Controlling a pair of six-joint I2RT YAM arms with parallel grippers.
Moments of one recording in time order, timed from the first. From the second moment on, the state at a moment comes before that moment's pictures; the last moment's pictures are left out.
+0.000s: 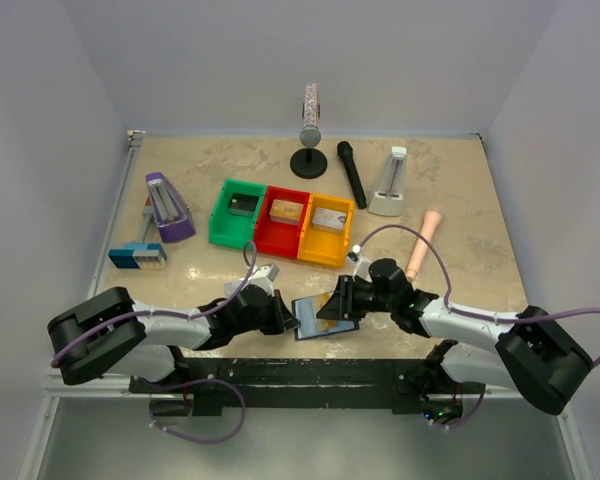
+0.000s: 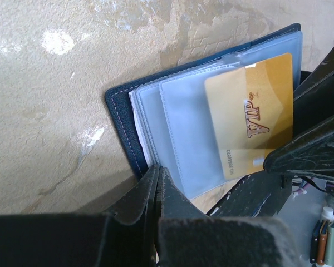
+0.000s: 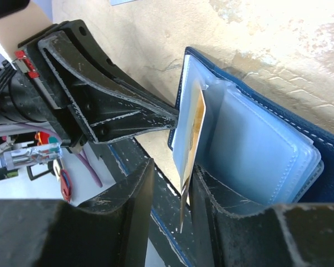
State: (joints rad) left arm -1.01 1.33 0.25 0.46 -0.01 -1.02; right arm 0.73 1.17 0.30 0.28 -0.47 0.87
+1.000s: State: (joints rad) left arm -1.01 1.32 0.25 0.45 -0.01 -1.02; right arm 0.72 1.07 0.32 0.04 -0.38 0.78
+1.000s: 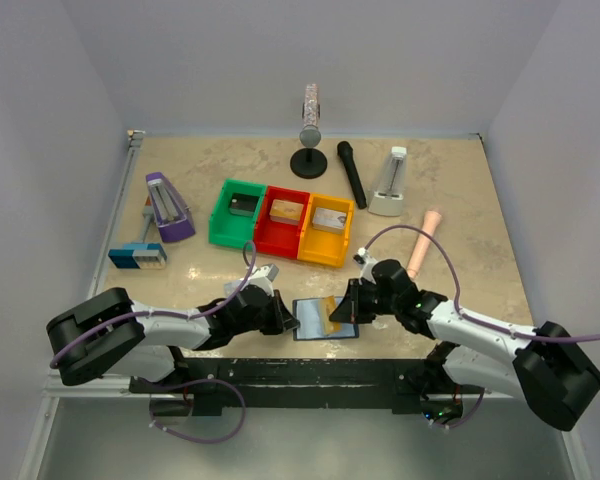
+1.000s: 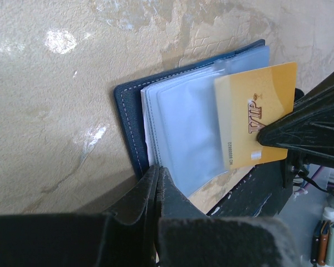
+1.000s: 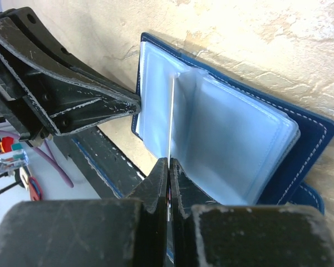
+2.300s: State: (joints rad) left arm -1.01 0.80 0.23 0.38 -0.02 -0.89; right arm 0.71 0.71 0.39 -0.12 -0.57 0.66
